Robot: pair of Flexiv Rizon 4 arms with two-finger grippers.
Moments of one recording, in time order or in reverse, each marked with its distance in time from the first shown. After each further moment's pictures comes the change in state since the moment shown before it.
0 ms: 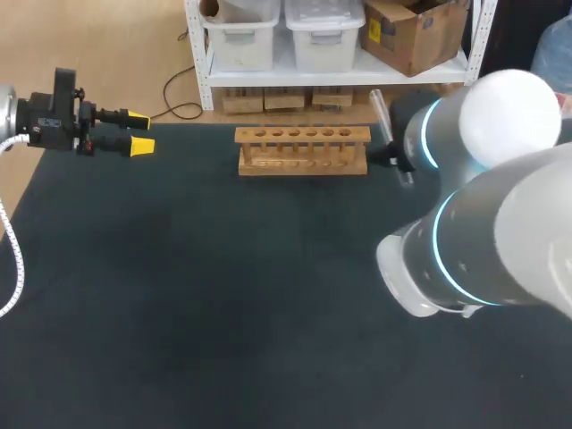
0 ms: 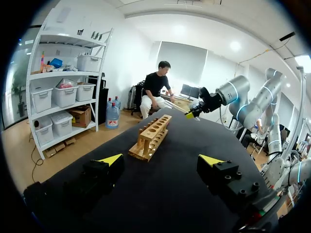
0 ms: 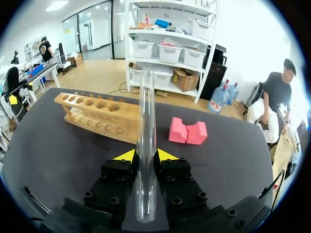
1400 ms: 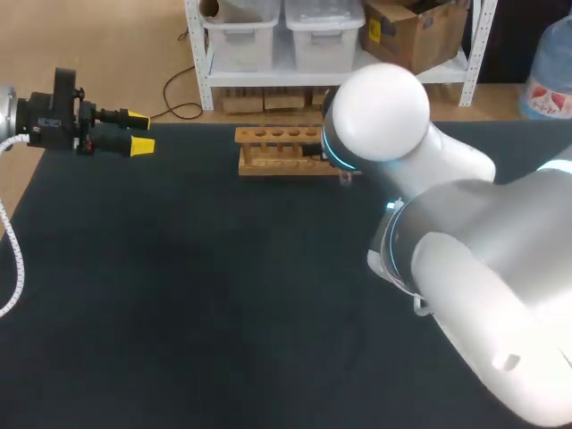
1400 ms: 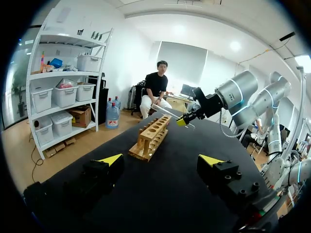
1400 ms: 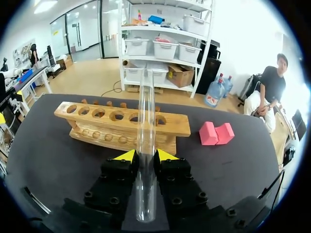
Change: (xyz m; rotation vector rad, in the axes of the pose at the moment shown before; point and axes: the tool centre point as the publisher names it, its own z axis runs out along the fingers) left arm 0.000 0.000 0.000 0.000 0.000 0.000; right arm -0.021 0.078 0.039 0.081 0.034 0.081
